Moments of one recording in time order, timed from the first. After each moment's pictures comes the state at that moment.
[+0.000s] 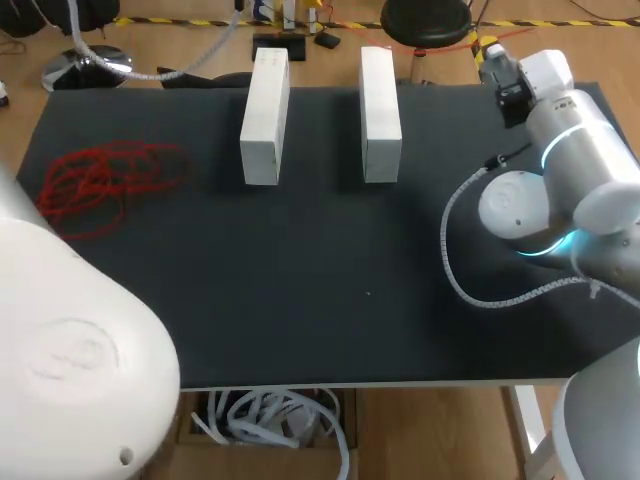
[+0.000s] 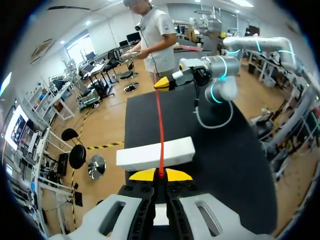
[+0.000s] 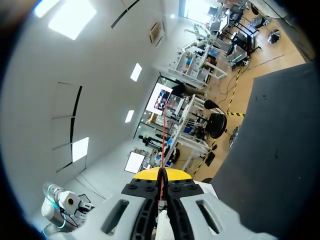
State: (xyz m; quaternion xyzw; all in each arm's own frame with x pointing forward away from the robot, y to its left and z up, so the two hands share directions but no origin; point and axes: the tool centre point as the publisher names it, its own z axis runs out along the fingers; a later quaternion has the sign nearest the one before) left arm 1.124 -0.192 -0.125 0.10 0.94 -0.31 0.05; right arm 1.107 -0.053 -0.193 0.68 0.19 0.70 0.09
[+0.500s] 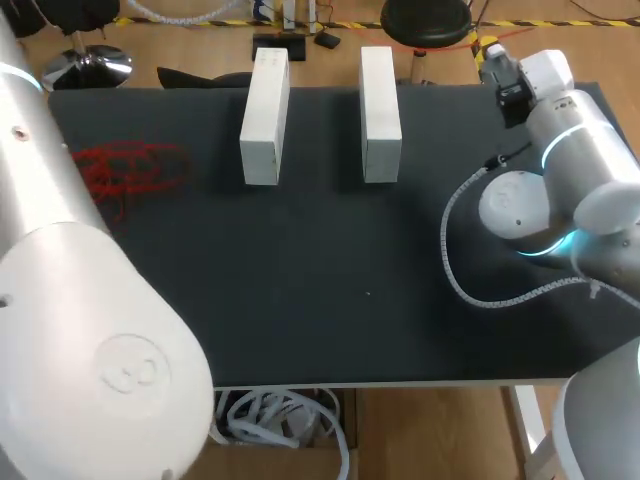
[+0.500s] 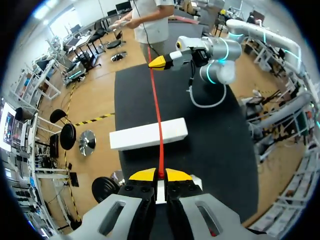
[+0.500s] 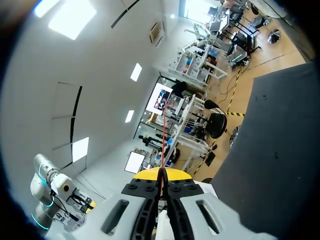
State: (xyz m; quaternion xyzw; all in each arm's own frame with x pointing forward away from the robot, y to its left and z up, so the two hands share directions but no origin) left arm 1.129 -0.198 -0.110 0.11 0.98 -0.15 0.00; right arm 1.106 -0.053 -0.193 0.68 0.19 0.70 0.09
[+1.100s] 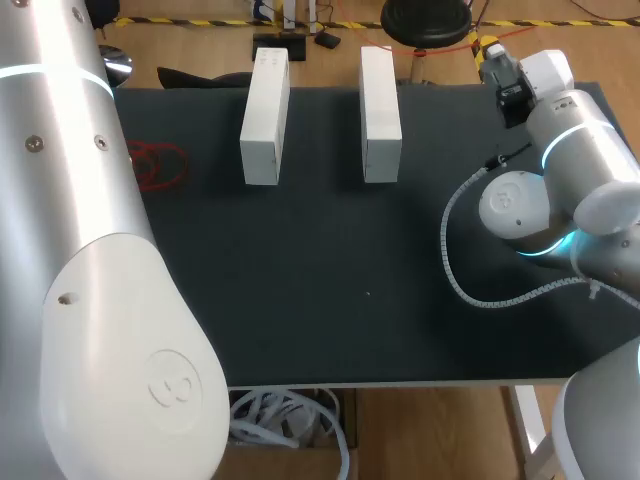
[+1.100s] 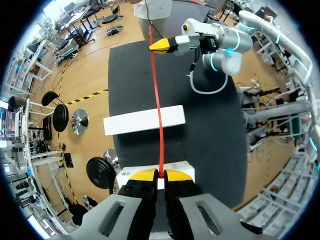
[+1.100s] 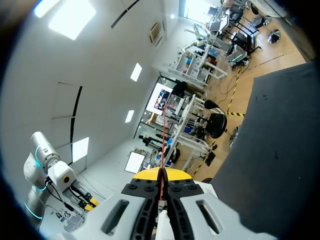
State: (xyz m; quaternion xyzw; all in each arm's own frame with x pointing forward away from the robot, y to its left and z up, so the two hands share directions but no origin) left arm 1.130 -0.212 -0.109 0.09 1.00 -0.04 -0.02; right arm 1.107 -0.053 -0.193 0.68 0.19 0.70 0.09
